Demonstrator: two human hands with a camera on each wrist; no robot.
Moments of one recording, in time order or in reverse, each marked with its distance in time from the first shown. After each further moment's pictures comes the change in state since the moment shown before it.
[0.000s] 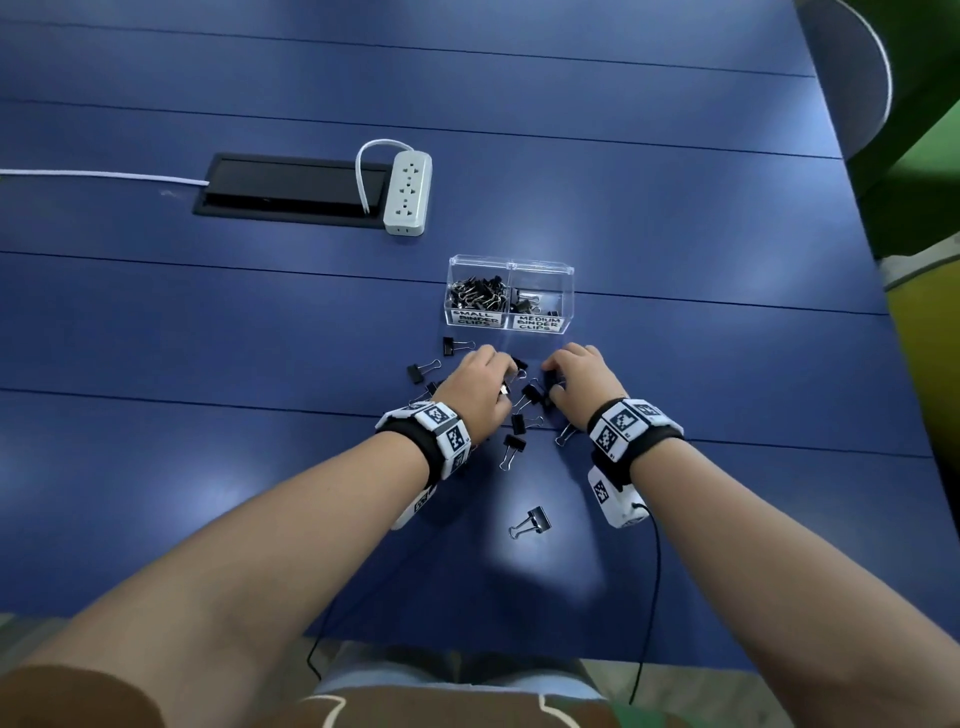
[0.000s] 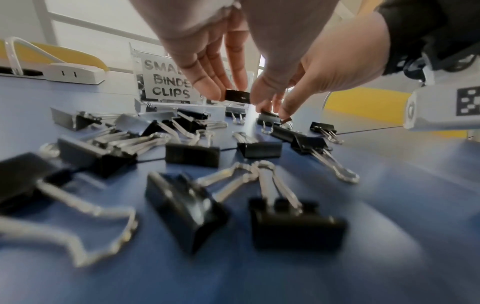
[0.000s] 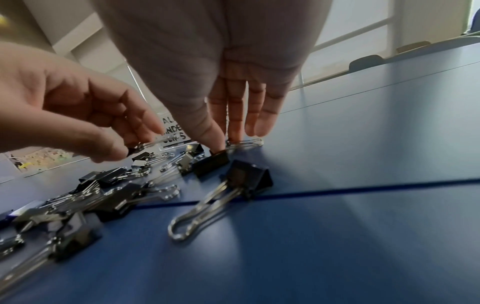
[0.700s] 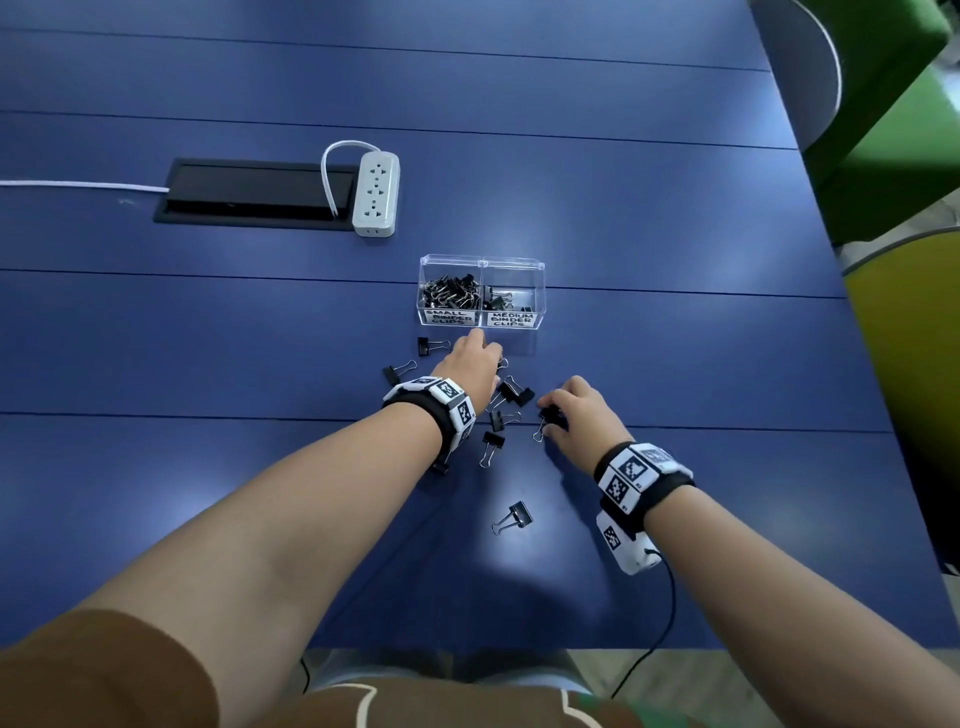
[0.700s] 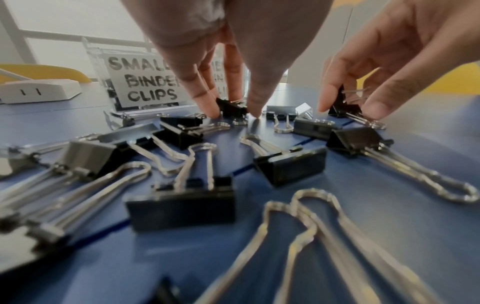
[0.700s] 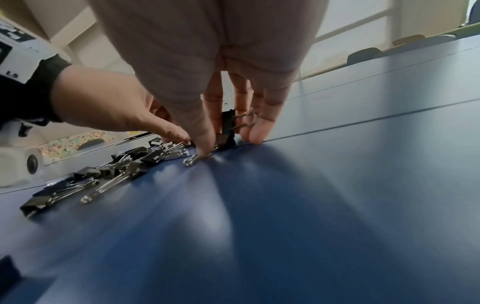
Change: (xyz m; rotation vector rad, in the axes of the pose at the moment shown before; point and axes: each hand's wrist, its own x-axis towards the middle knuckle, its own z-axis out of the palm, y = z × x) left_hand 0.034 0.013 0.007 0.234 -0.101 -0.069; right_hand -0.052 0.031 0.020 0.096 0.010 -0.008
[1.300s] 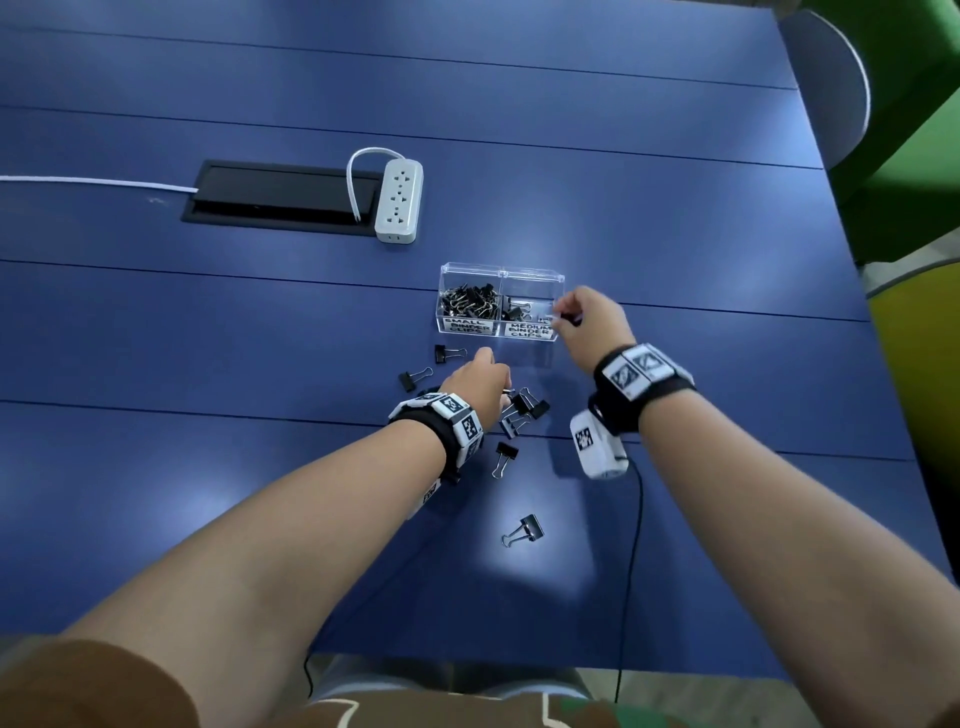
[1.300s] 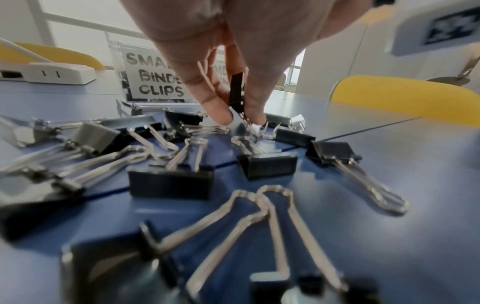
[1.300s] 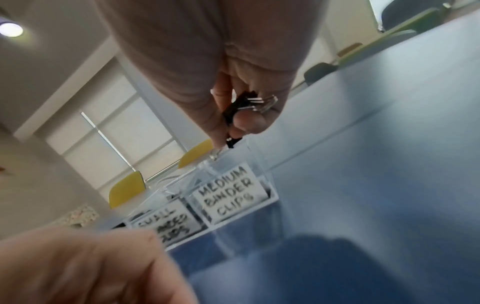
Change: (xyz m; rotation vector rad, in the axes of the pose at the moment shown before) left_hand -0.008 -0.010 0.000 -0.109 -0.068 -0.061; right_hand 0.084 -0.054 -0.069 0.214 0.261 0.075
